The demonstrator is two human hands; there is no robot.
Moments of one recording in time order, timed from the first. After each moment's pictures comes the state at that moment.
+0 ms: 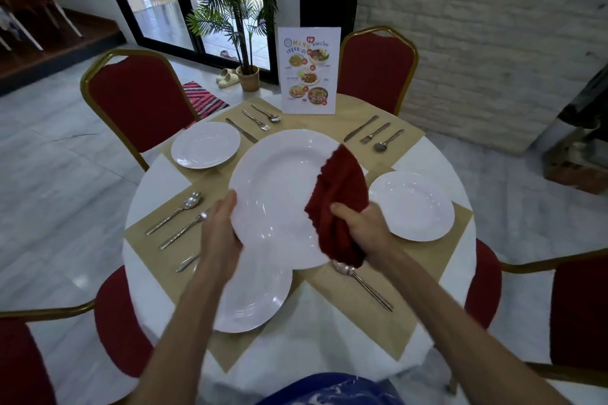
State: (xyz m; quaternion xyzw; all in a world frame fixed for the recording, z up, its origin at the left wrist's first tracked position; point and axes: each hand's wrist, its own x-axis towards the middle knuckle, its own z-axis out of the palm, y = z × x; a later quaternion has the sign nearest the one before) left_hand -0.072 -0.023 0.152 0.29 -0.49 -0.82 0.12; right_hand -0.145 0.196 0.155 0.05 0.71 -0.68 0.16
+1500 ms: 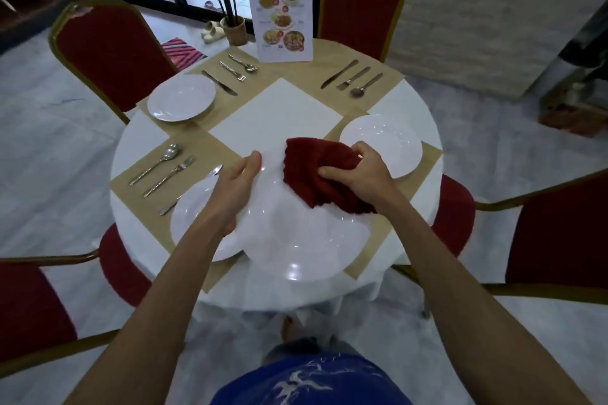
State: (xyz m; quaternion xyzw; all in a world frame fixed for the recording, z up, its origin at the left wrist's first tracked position) left_hand -0.045 0.075 0.171 0.26 -0.70 -0.66 0.01; right_hand -0.134 0.296 0.151 -0.03 0.83 -0.53 0.15
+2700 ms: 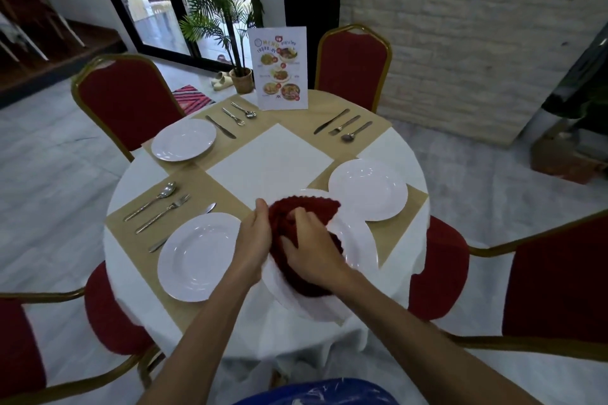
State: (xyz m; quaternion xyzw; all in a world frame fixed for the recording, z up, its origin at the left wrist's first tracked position) left_hand -0.048 0.146 0.165 0.34 -0.70 -0.63 0.06; right_hand -0.074 0.267 0.151 -0.23 0.88 -0.40 0.12
